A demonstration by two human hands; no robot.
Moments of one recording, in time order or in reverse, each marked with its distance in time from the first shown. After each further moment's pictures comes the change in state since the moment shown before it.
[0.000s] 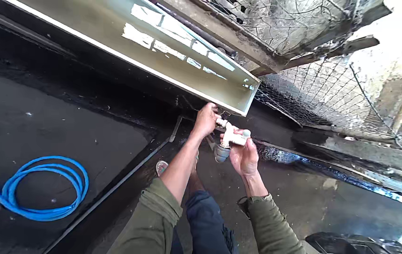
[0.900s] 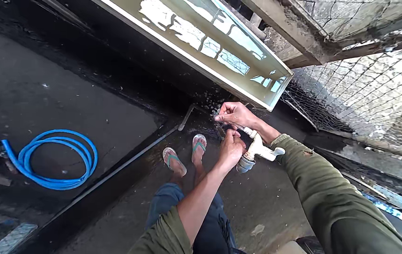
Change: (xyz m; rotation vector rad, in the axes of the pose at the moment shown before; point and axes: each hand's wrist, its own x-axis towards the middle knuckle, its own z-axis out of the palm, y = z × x) left_hand -0.090 -0.017 0.055 -0.486 0.037 -0.338; right_hand 0.101 0.000 0.025 -0.957 -0.654 0.518
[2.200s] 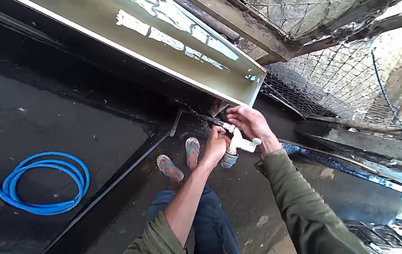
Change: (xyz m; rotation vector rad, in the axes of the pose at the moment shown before) left_hand 0.016 0.012 -0.001 -0.006 -0.050 -0.046; right_hand -0.049 0.026 -0.023 0.606 0.422 -0.051
